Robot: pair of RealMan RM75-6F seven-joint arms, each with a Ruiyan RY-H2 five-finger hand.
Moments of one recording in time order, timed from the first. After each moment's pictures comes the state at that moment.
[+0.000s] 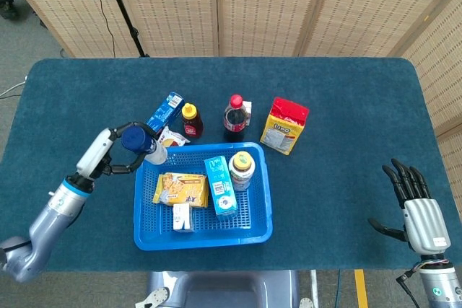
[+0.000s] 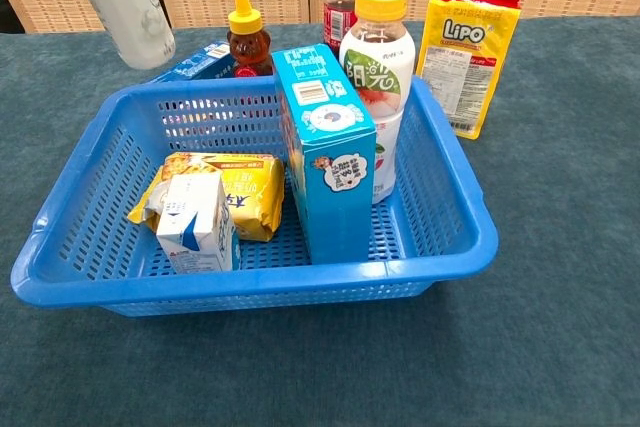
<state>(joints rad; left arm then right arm) -0.60 -1.25 -0.16 -1.58 1.60 1.26 -0.88 0.09 -1.12 0.06 -1.66 -1.62 1.55 0.14</state>
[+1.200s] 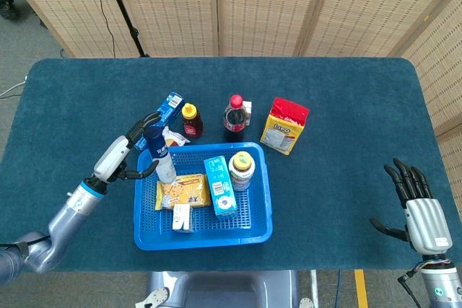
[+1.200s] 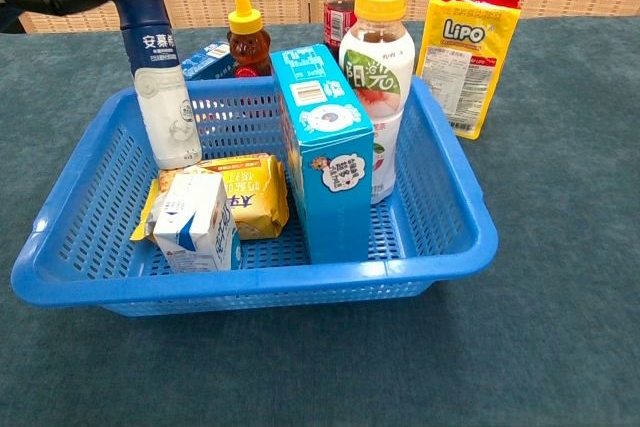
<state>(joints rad) -0.63 -1.38 -0.09 -1.36 1.64 1.32 -0.88 0.09 -1.12 0.06 -1.67 -1.61 1.56 0.15</state>
